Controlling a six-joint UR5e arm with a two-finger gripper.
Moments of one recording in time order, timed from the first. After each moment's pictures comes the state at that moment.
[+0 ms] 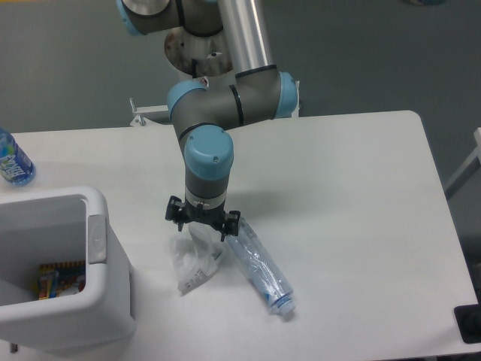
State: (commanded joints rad) arm 2.27 -1.95 -1.84 -0.88 1.45 0.49
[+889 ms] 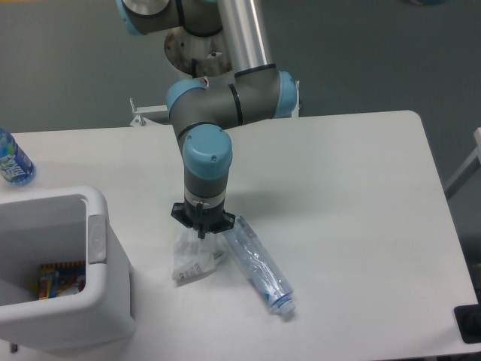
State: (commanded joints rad) arm 2.27 -1.92 -1.83 -0.90 1.45 0.49
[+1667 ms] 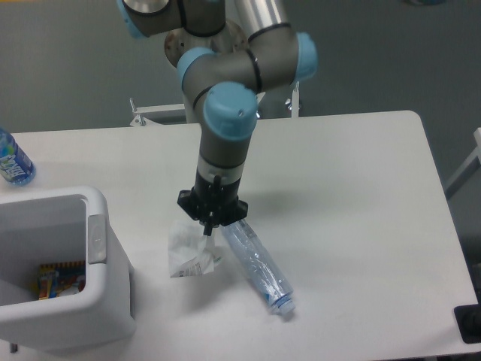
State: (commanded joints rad) arm 2.43 -1.74 -1.72 -0.97 1.19 0.49
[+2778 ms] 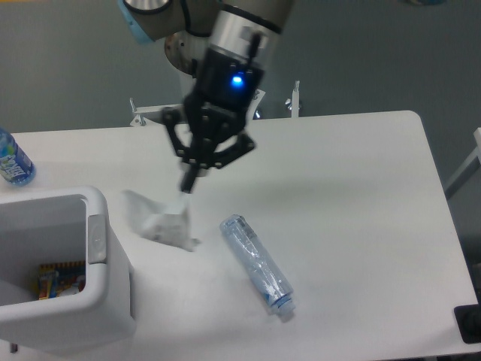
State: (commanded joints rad) arm 2.33 -1.66 -1.52 -0.96 0.87 0.09
